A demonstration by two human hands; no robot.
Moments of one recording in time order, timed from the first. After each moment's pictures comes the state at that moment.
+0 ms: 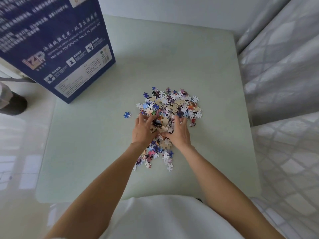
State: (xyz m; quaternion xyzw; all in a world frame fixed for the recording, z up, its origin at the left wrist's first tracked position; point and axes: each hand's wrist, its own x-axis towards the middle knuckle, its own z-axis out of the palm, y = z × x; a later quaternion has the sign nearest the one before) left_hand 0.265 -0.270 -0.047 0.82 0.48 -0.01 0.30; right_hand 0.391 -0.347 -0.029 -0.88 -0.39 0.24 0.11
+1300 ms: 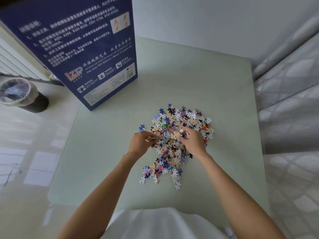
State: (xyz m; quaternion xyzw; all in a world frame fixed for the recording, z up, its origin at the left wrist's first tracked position) left_hand 0.218 -0.238 -0.018 0.74 0.51 0.09 0.42; right_hand 0.411 -0.319 0.016 -0.82 -0.47 0.27 0.19
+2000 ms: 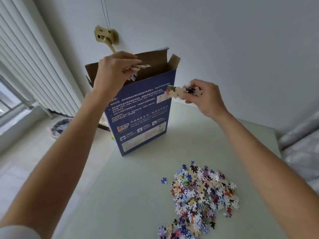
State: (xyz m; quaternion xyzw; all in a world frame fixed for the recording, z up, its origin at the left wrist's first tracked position) left_hand 0.134 -0.032 0.292 0.83 0.37 0.41 -0.05; right_hand 0.385 -0.116 0.265 -0.58 -0.67 0.19 0.42
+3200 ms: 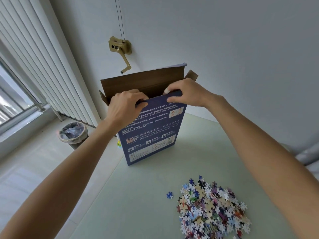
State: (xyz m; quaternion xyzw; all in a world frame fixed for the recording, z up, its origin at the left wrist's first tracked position) left_hand 0.125 -0.039 0.251 0.84 0.47 0.29 -0.02; right_hand 0.356 -0.014 0.284 -0.49 -0.84 0.16 0.17
